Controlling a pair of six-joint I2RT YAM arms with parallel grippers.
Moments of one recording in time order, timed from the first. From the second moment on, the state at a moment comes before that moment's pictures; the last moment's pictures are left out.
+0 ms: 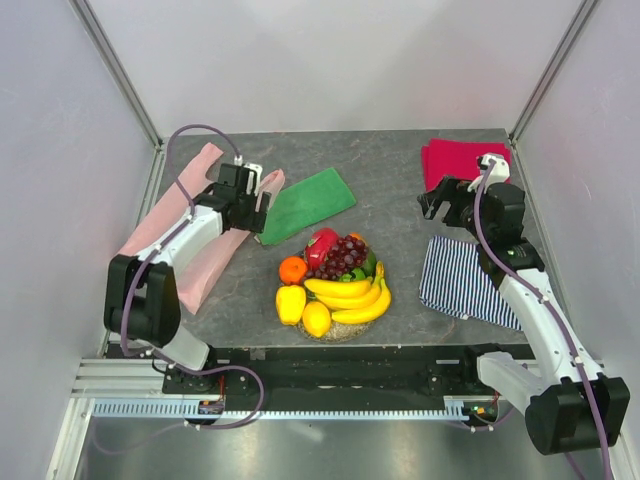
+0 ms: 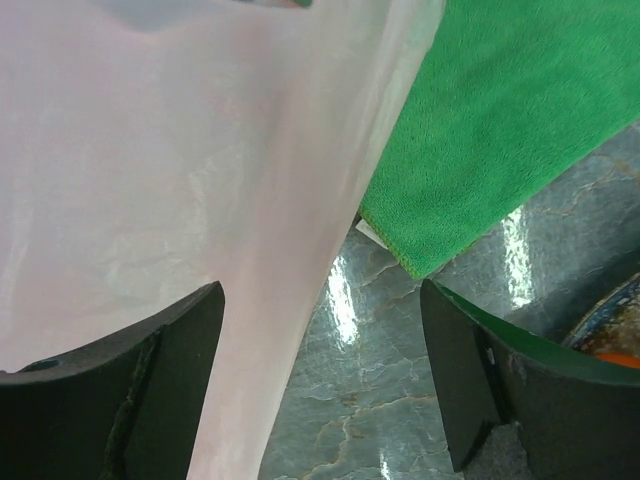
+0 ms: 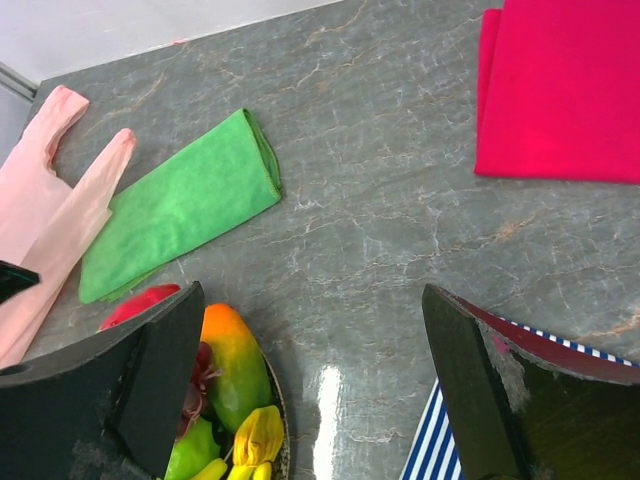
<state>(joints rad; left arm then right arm) -0.25 1.54 1.12 -0.46 -0.15 0.05 0.10 0.99 0.84 -0.15 -0.15 0.35</state>
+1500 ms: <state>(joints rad) -0.50 0.80 0.76 -0.32 -0.08 0.34 0.10 1.11 1.03 -0.08 -0.38 0.47</state>
